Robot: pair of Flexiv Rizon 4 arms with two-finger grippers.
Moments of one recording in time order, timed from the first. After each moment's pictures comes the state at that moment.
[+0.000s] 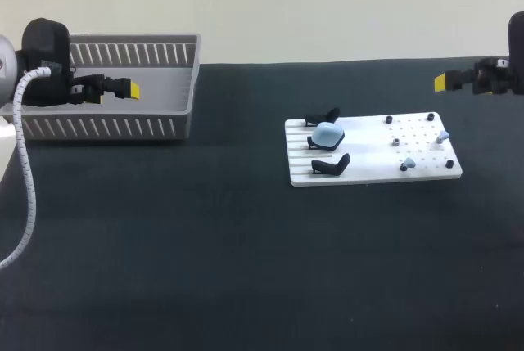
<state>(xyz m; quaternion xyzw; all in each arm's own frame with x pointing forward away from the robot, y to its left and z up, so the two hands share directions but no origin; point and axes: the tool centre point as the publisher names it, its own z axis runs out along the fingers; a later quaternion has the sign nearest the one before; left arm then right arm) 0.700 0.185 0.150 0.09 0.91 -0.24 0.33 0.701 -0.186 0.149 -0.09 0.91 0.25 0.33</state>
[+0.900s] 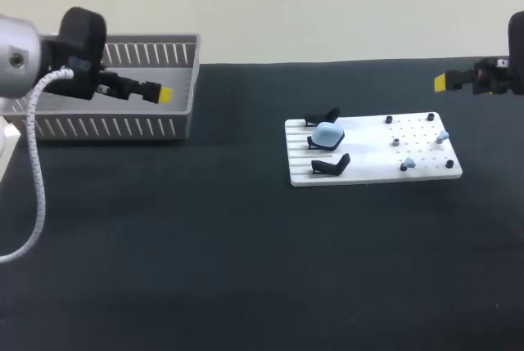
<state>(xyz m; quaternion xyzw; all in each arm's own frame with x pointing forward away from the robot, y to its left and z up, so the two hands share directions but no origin) 0.684 0.124 0.171 0.26 0.87 -0.24 0.34 0.701 -0.186 0.149 -0.09 0.91 0.25 0.33</state>
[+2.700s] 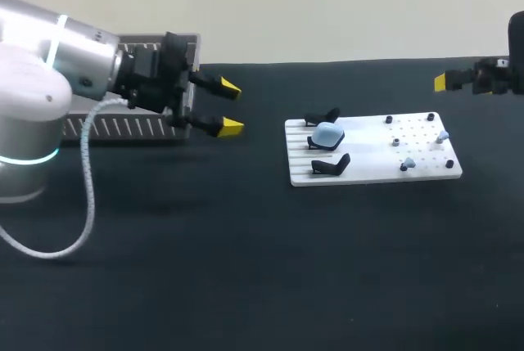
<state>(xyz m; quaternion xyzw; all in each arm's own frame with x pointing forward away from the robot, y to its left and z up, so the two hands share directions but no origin) 0.682 -0.003 0.125 0.57 0.64 -0.37 0.36 0.701 -0.186 0.149 -0.09 0.91 0.25 0.33</state>
